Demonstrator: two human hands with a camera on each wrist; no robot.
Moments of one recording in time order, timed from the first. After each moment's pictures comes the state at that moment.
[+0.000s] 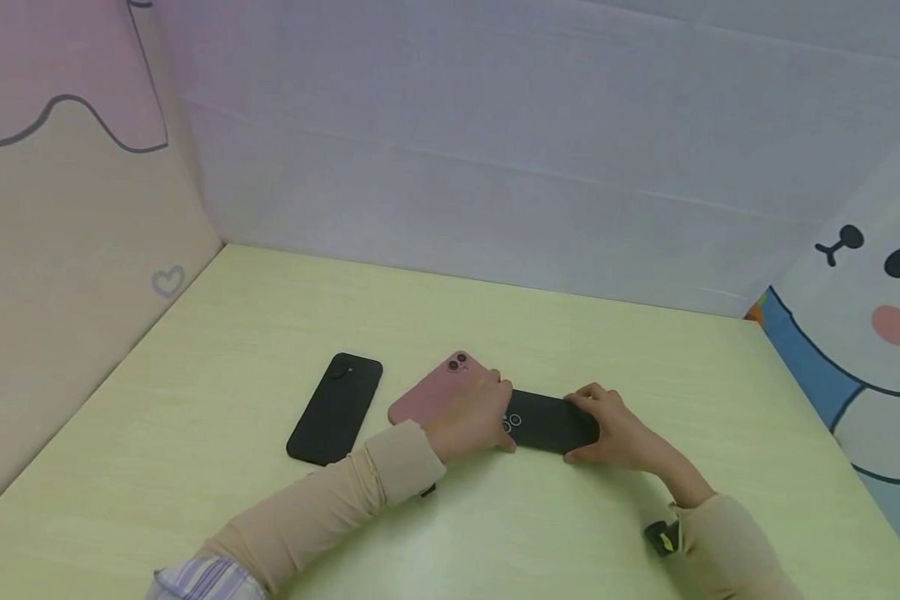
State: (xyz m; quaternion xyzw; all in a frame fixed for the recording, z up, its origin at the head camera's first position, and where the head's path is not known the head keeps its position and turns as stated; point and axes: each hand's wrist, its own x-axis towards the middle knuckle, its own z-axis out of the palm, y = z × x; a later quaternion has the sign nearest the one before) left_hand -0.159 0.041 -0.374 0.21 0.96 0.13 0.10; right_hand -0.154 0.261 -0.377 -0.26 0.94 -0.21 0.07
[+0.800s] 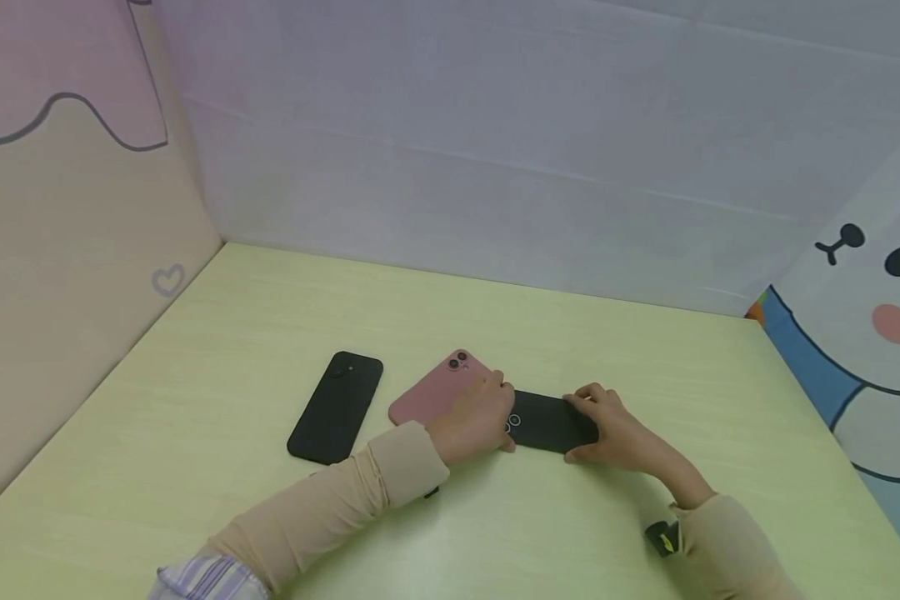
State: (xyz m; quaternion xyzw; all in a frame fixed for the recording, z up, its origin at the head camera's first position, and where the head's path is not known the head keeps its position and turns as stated) left_hand -0.153 0.041 -0.375 0.23 0.96 0.14 0.10; right_hand -0.150 0.259 -0.375 -0.25 0.94 -0.20 0.10
